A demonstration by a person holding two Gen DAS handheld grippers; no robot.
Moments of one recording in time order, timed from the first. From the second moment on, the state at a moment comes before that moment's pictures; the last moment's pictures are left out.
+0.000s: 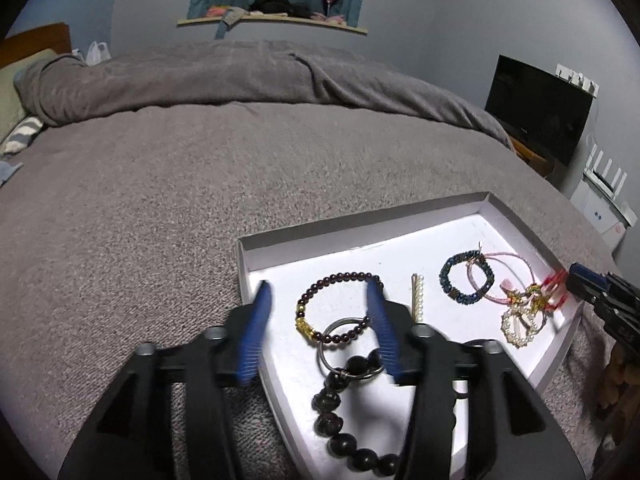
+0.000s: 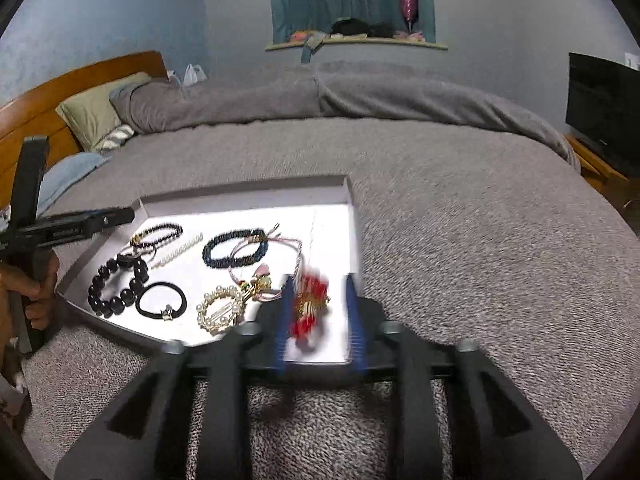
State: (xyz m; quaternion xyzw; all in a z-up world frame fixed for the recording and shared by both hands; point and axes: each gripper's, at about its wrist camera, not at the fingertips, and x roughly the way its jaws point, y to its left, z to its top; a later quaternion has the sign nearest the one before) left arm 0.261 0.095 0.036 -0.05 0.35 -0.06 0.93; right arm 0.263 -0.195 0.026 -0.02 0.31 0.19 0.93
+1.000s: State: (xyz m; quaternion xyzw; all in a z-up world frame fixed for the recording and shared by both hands) left arm 0.122 0.038 0.044 -0.07 0.25 -0.04 0.97; right arm 0.194 -0.207 0.047 0.02 0.23 0.25 0.94
